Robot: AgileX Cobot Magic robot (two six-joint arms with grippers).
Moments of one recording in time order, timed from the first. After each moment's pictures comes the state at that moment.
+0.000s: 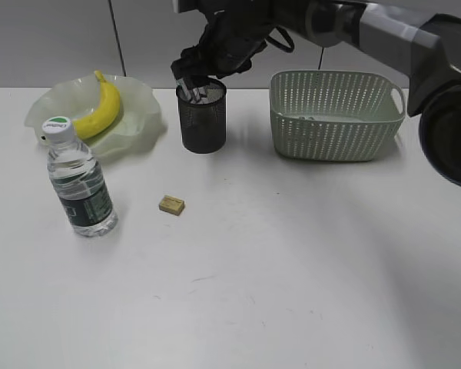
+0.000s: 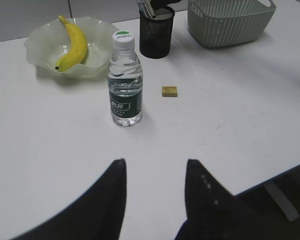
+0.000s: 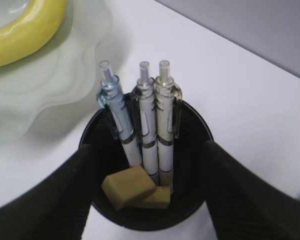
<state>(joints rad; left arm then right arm) -0.47 -0.01 -0.54 0.00 1.06 -0.09 0.58 2.49 -2.31 0.06 0.72 -0.06</state>
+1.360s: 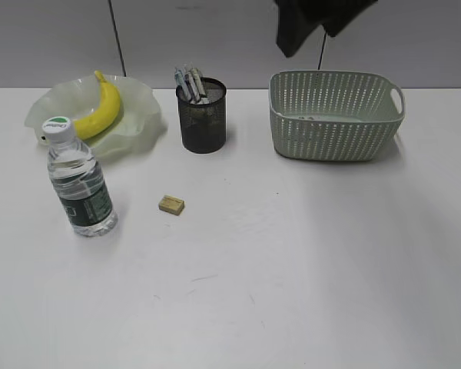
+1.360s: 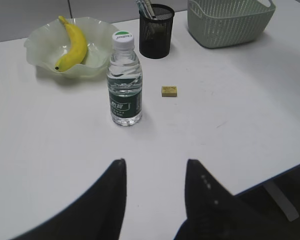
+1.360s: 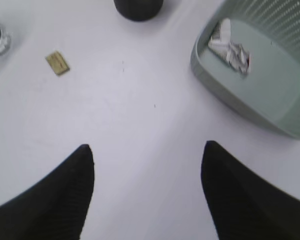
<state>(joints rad) -0.47 -0.01 -0.54 0.00 1.06 -0.09 0.58 1.77 -1.79 0.00 1.21 -0.06</state>
